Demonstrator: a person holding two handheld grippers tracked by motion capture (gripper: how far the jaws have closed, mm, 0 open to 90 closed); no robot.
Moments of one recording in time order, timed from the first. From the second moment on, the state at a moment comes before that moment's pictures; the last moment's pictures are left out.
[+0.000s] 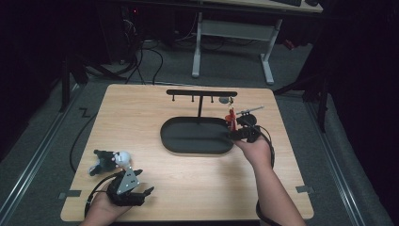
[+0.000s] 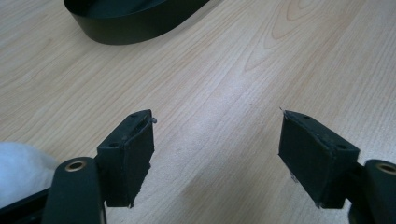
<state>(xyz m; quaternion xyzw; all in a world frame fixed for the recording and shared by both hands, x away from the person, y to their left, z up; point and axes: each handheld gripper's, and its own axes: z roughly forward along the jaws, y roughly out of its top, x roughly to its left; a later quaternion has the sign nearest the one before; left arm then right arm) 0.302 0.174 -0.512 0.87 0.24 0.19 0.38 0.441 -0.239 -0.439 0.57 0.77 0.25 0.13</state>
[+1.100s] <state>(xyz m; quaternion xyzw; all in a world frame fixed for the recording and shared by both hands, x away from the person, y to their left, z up) 0.301 0.211 -0.487 0.83 0.33 0.24 0.38 0.297 -0.302 -0.507 0.55 0.70 0.40 0.22</state>
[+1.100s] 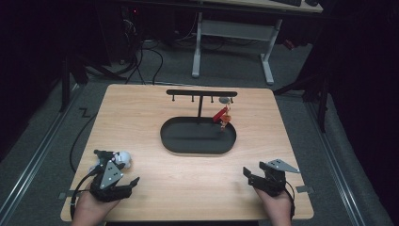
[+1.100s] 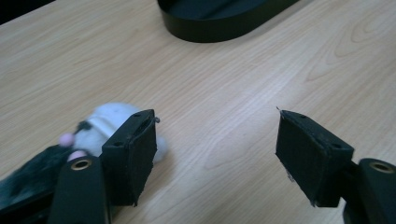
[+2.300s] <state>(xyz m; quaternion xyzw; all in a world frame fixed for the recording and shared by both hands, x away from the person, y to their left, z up) 0.333 0.298 -0.496 0.79 0.43 0.26 0.34 0.297 -0.280 -0.508 0.52 0.73 0.38 0.22</state>
